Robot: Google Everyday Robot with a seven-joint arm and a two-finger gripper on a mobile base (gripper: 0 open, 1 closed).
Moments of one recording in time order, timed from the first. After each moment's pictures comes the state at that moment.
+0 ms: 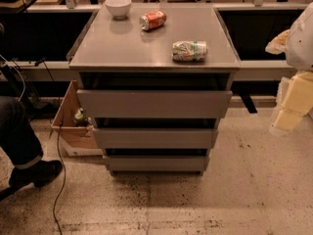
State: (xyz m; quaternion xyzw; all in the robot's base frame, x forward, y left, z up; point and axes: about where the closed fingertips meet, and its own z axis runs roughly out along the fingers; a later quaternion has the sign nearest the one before) arm 0.438 -0.216 0.978 -0.60 0.78 -0.04 0.16
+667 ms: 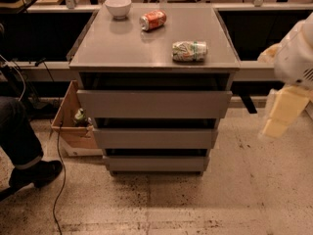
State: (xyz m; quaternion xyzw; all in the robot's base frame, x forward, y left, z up) arm 0.451 -0.214 0.946 -0.61 0.78 -0.03 0.17
